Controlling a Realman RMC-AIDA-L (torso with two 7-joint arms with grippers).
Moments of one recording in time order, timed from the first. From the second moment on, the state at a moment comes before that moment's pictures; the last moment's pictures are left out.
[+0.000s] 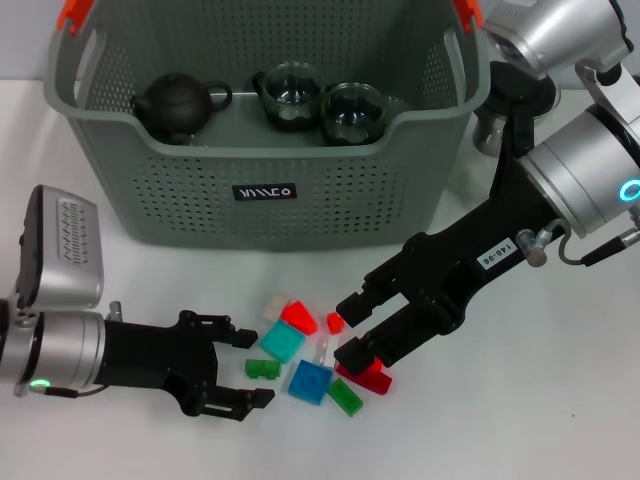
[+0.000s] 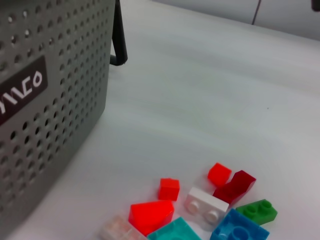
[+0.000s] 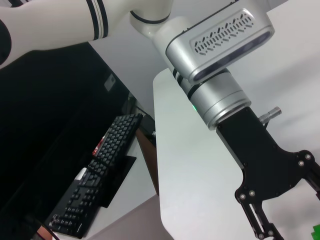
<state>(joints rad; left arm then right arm) -0.50 -2.15 0.66 0.68 2.38 1.50 -1.21 0.94 2.09 -1.00 -0.82 -2.20 -1.88 2.04</state>
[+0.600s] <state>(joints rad) -0.50 -2.15 0.66 0.65 2.37 1.47 -1.20 0.94 2.09 -1.00 -0.82 -2.20 -1.88 2.05</state>
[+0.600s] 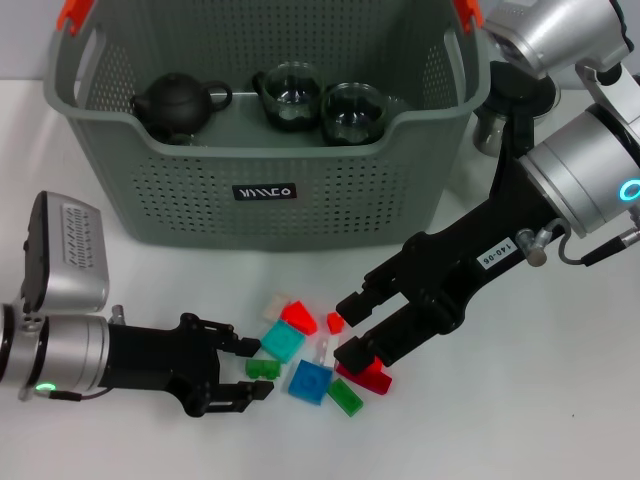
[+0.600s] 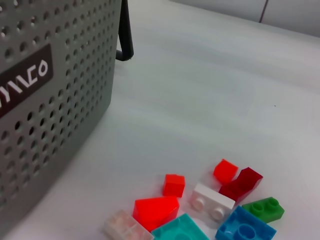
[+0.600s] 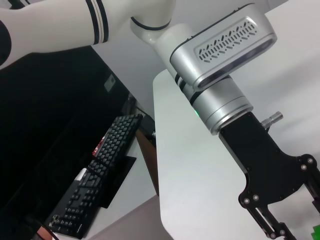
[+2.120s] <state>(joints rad) -0.50 -2.15 0.66 0.60 2.35 1.41 -1.16 0.94 2.09 -0.98 -0.82 -2.19 -1.88 2.04</state>
